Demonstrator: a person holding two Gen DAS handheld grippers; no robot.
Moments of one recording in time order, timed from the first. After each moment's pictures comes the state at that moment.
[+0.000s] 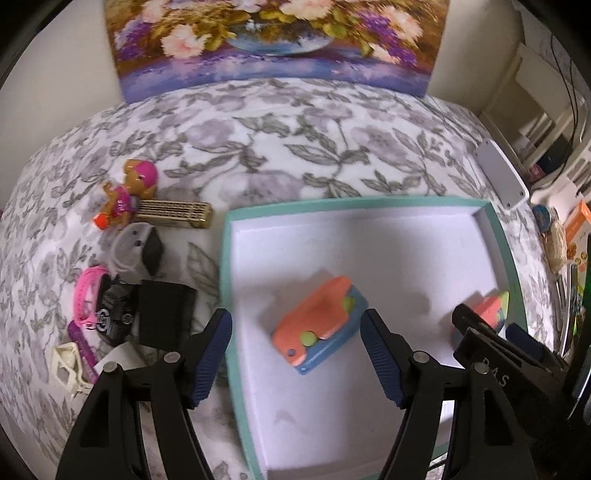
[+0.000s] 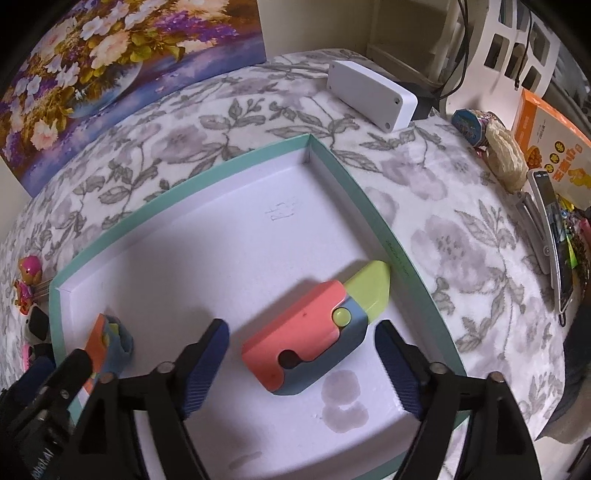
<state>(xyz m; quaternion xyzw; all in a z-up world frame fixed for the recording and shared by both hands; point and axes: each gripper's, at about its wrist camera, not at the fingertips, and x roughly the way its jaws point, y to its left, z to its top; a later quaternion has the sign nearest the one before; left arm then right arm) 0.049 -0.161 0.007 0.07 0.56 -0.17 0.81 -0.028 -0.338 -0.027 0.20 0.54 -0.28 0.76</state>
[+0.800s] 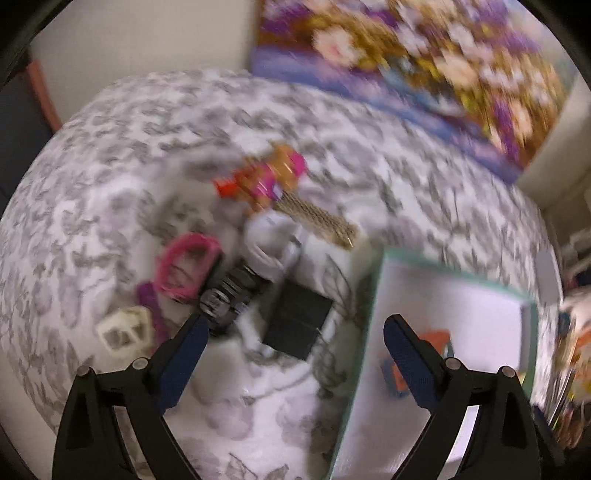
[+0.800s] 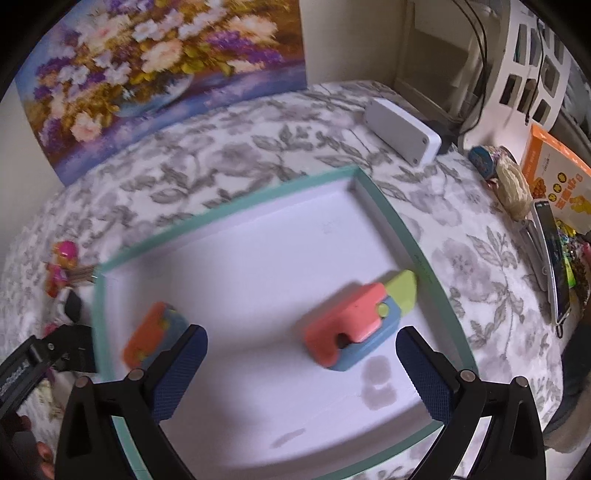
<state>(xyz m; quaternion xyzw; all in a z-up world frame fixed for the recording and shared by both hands) 0.072 -0.057 0.020 -0.06 0.55 -0.03 0.83 -0.023 -0.297 0.013 0.18 0.51 -0.25 0.80</state>
